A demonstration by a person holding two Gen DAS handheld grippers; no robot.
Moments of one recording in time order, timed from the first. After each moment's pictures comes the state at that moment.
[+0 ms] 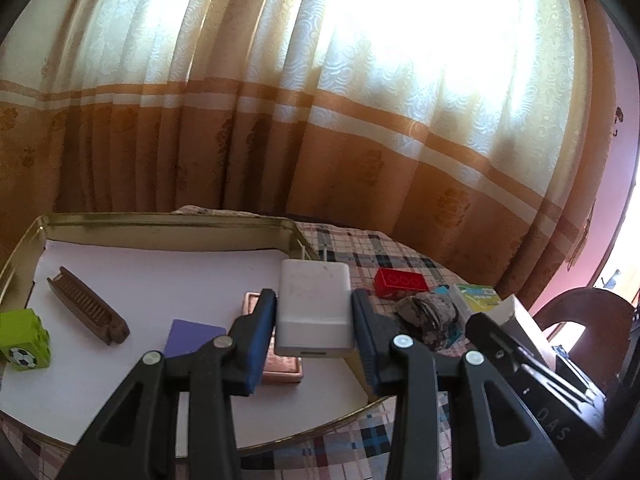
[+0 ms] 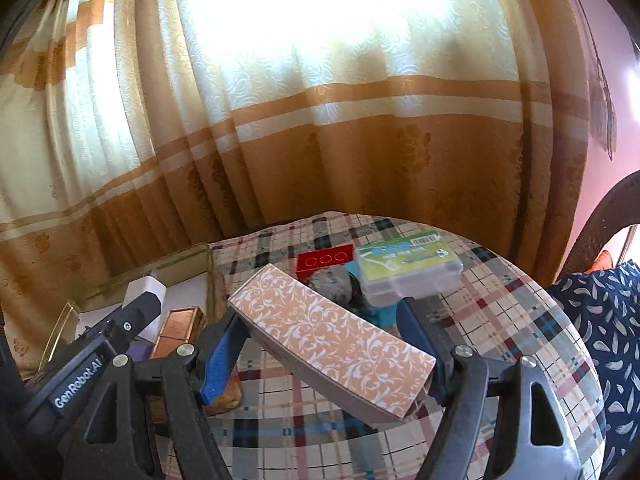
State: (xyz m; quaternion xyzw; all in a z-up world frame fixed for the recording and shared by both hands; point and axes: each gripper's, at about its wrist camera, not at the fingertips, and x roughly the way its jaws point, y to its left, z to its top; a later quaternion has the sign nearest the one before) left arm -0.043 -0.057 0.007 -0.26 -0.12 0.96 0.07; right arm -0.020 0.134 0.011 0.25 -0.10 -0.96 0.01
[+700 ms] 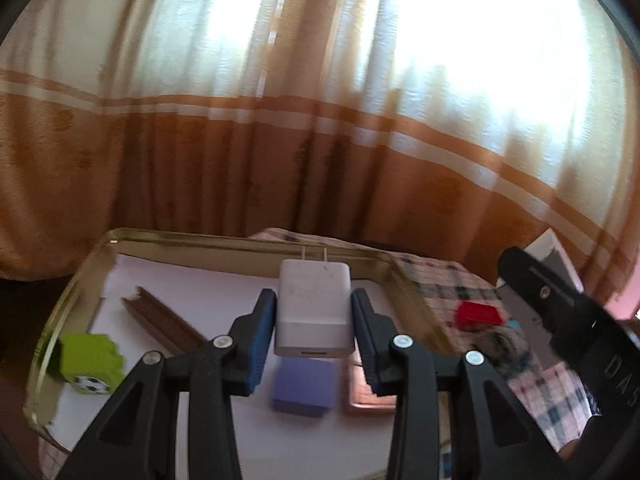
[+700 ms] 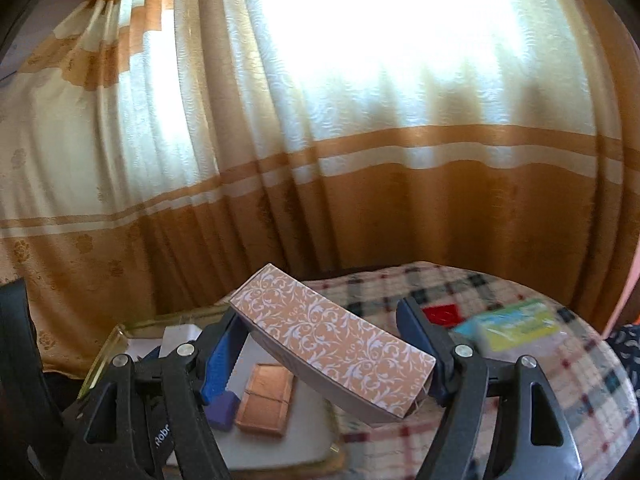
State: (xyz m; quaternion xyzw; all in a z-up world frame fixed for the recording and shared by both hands) left arm -0.049 -0.110 0.010 -0.24 -0.12 0.96 -0.05; right arm -0.051 0.062 0.044 0.19 -0.10 -0.97 0.10
